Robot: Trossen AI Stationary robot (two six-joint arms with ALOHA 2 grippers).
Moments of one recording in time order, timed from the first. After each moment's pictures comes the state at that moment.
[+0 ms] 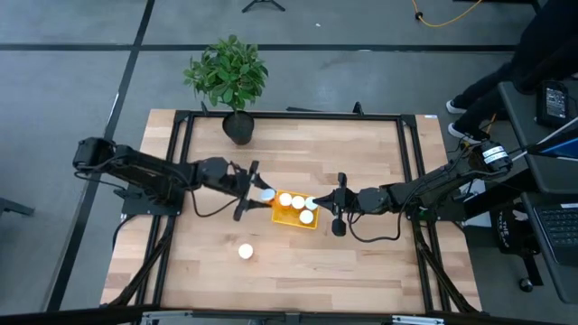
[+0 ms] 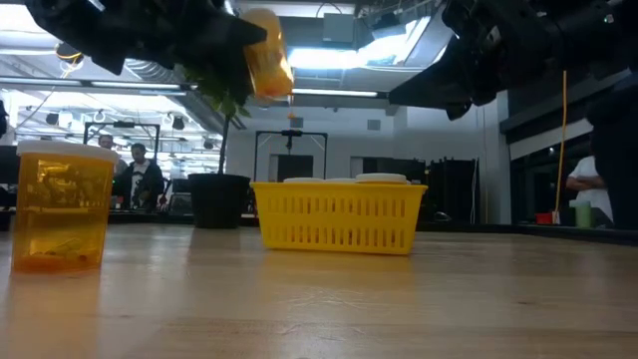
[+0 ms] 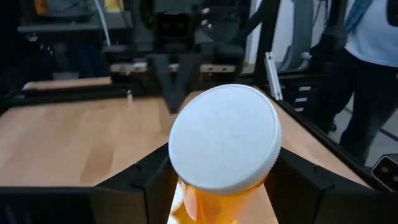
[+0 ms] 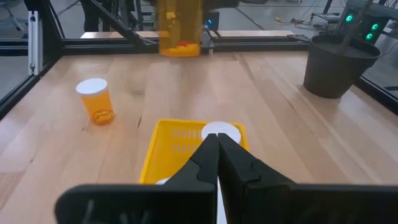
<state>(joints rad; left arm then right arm) -0.01 1.22 0.47 0.60 0.20 0.02 0.28 1.38 0.50 0.58 0.39 0.10</state>
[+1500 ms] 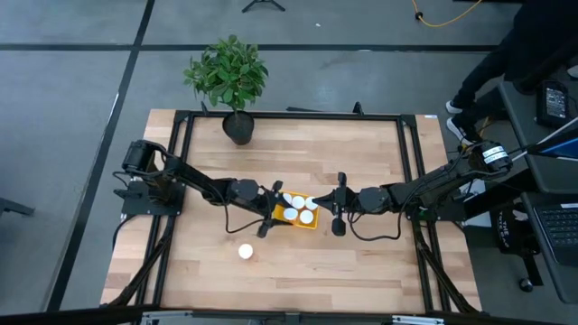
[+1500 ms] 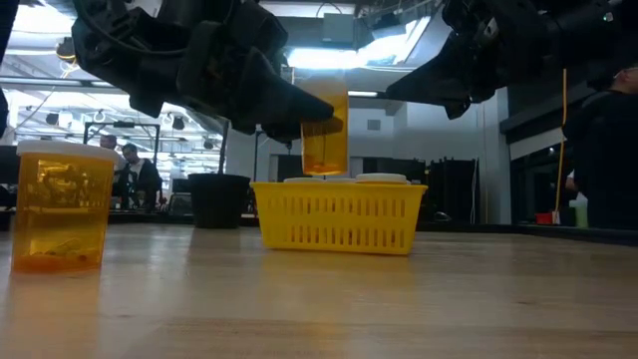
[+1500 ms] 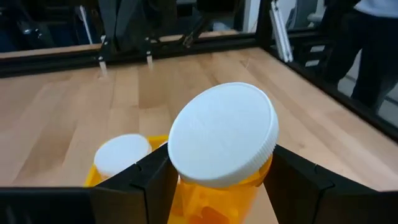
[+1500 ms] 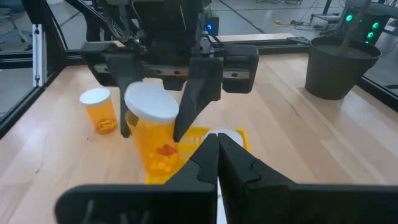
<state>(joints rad) -0.11 1.72 0.63 0.84 0.12 0.05 0.28 1.38 0.50 0.61 0.39 0.13</state>
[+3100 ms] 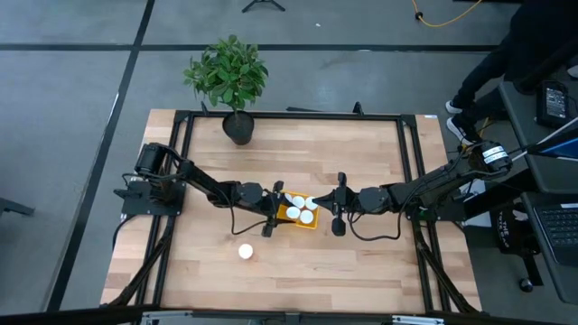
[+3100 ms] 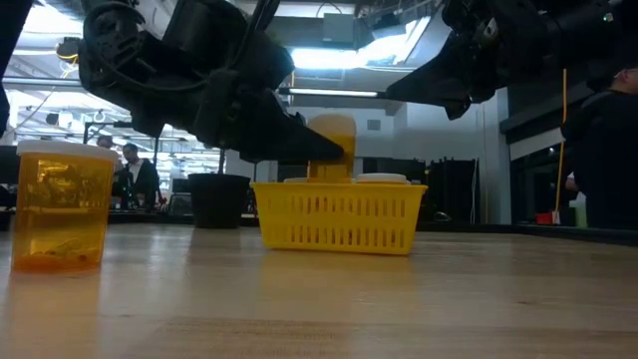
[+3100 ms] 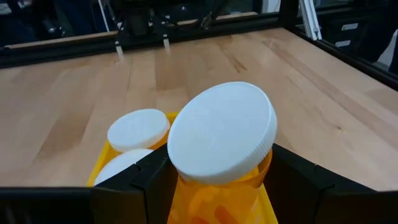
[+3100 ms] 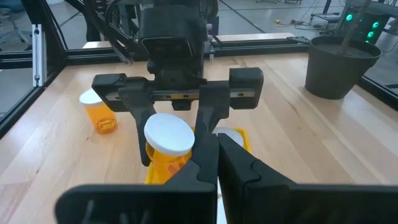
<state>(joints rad) -0.11 1.83 0.64 0.91 0.04 0.09 0.28 1.38 0.50 0.61 0.39 0.13</state>
